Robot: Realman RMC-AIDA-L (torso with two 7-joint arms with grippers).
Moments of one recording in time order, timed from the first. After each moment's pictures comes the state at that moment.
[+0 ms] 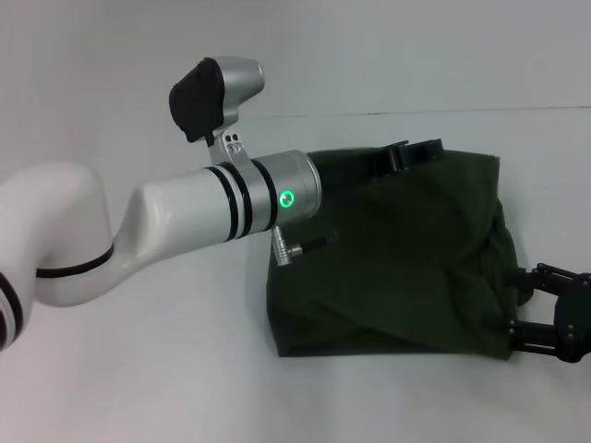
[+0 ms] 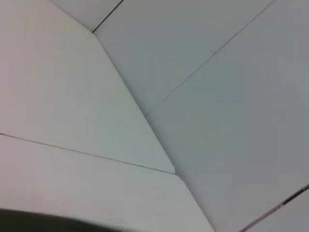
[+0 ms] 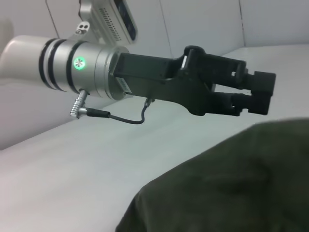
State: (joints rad) left arm -0.80 -2.18 1.68 0.57 1.05 0.64 -2.05; right arm 0.33 2.08 -0.51 -0.72 -2.06 -1.64 1.28
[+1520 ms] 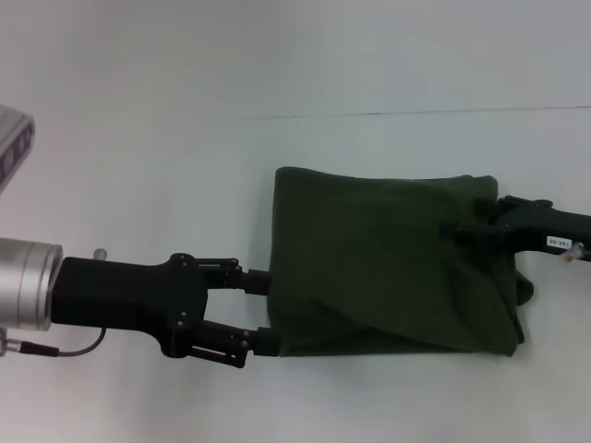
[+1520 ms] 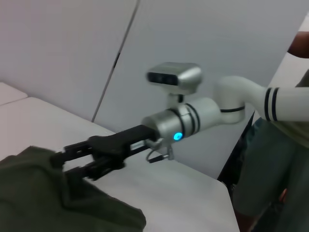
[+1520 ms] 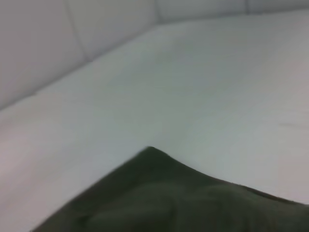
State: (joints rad) left arm -0.60 -2.07 0.76 0.75 2.02 1.86 -1.60; right arm 0.53 2.09 -0.61 -0.65 -2.07 -1.20 1.56
